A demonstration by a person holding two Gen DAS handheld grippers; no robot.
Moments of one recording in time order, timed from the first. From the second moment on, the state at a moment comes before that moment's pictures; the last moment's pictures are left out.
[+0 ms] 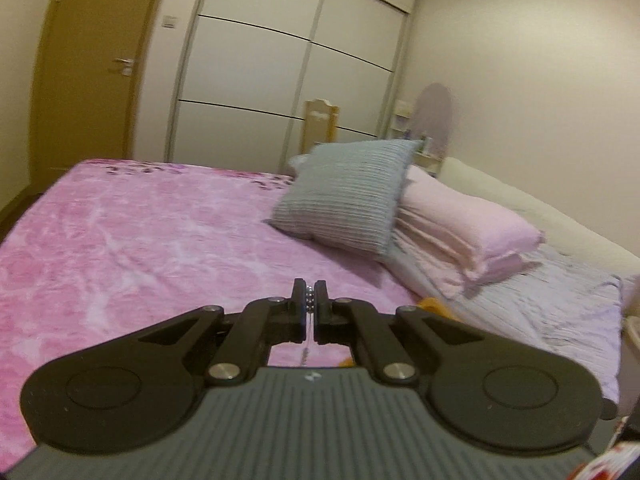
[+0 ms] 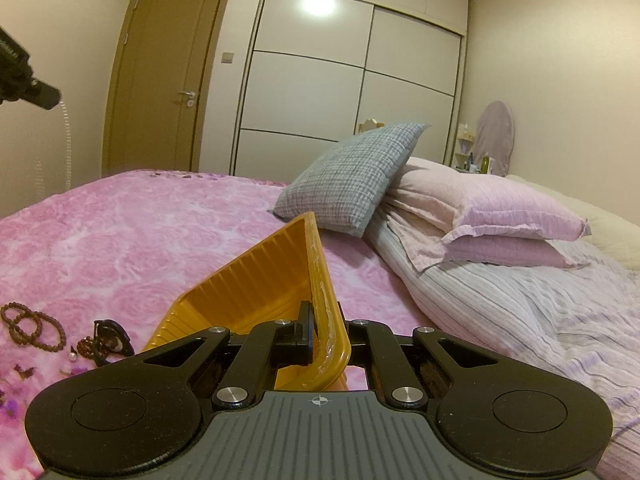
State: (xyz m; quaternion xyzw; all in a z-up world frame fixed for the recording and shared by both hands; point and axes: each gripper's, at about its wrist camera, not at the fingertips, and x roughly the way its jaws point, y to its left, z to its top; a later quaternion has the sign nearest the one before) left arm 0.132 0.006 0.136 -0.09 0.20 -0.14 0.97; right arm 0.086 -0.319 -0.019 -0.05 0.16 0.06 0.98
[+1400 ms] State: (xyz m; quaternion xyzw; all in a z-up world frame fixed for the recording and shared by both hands) left arm 0.186 -0.136 0.034 -0.03 0.37 -0.36 0.86; right arm 0.086 -0.320 -0.020 -0.03 0.16 0.06 0.98
